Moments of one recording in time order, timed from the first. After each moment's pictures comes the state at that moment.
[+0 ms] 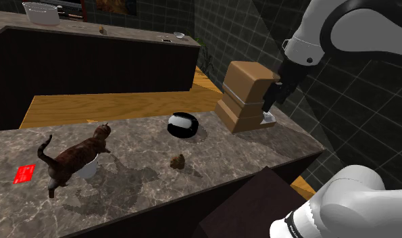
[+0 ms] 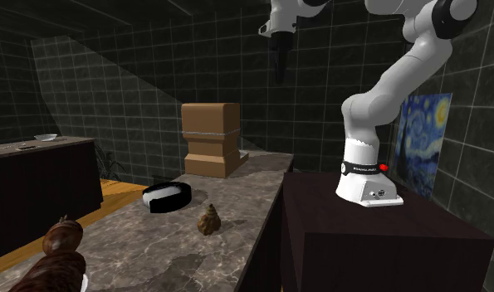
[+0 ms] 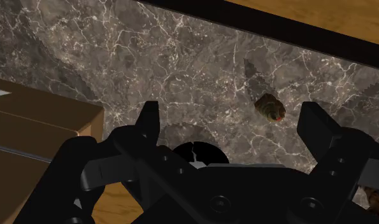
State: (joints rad) arm -0.02 -0.80 0.02 -2.40 -0.05 1.62 0.01
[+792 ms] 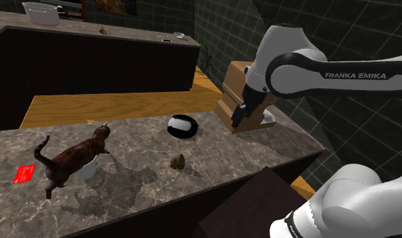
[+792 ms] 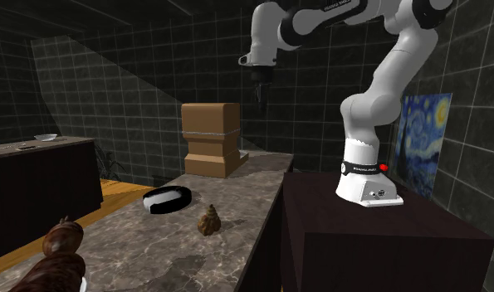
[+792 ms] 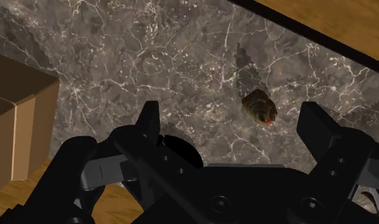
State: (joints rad) arm 0.04 -0.59 0.05 -2.54 -0.06 1.99 -0.05
